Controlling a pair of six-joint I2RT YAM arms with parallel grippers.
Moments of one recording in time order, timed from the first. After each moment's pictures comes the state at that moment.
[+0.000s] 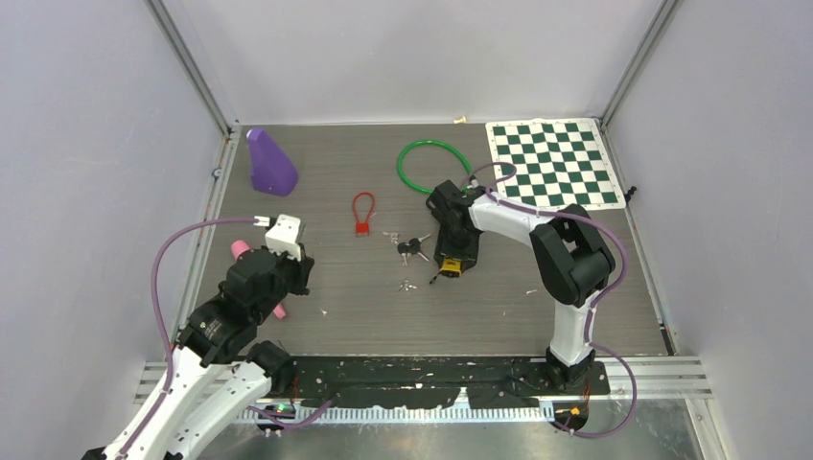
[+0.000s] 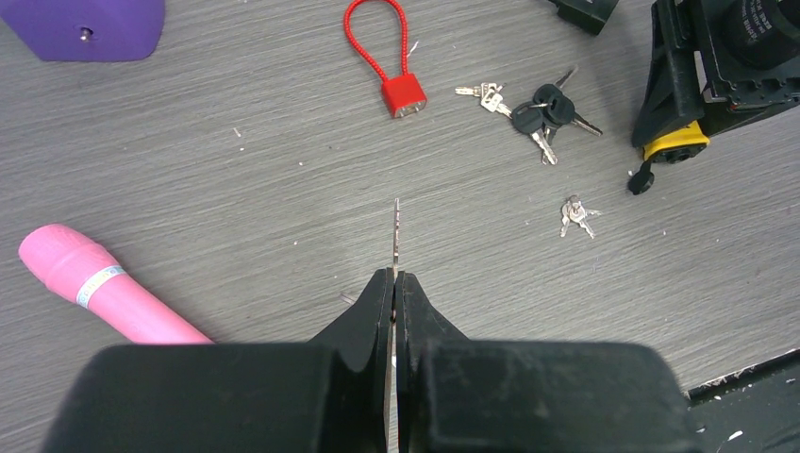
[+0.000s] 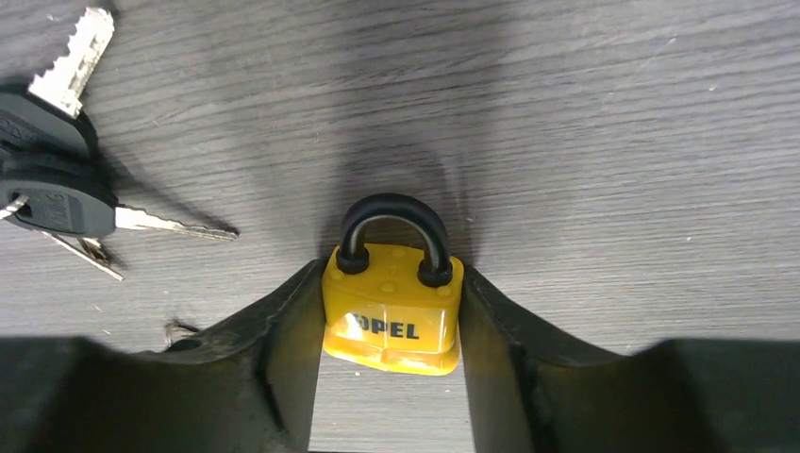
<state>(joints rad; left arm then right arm) -0.57 0.50 0.74 -0.69 -0.22 -0.15 0.61 1.91 1.28 -0.79 0.03 0.79</state>
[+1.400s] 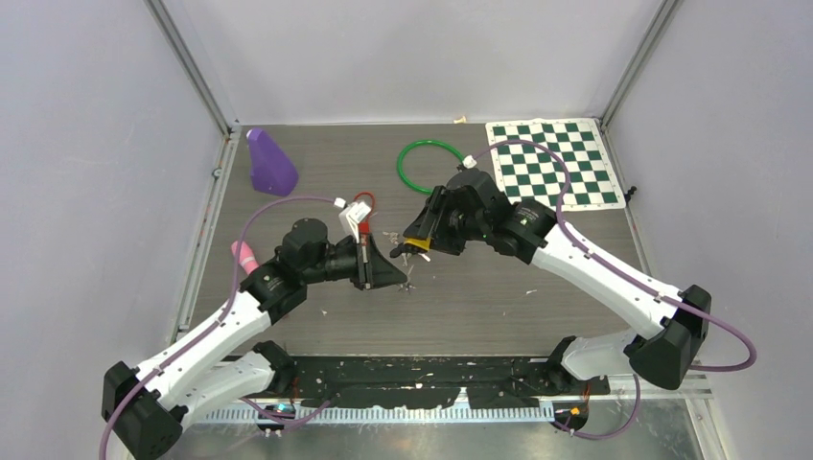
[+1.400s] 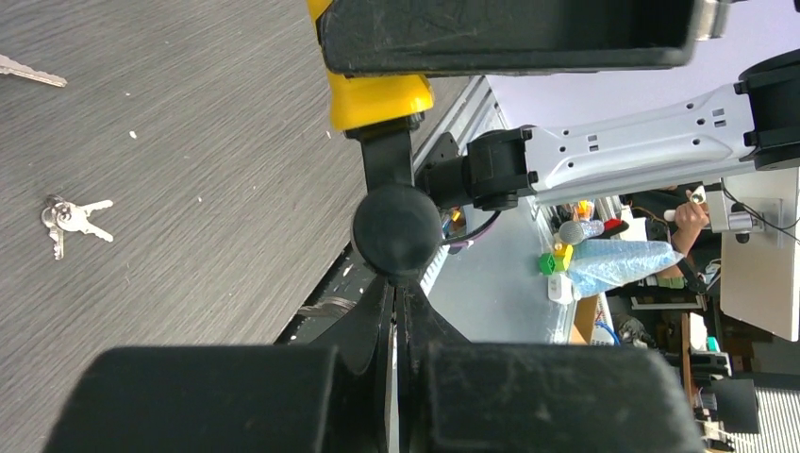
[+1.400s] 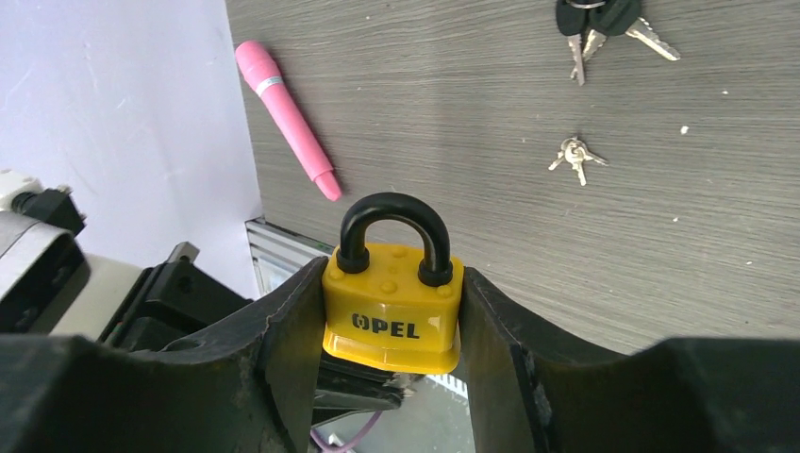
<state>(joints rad) -0.68 0.89 0.69 -0.14 0.55 -0.74 0.82 1.32 1.29 -0.68 -0.02 1.10</state>
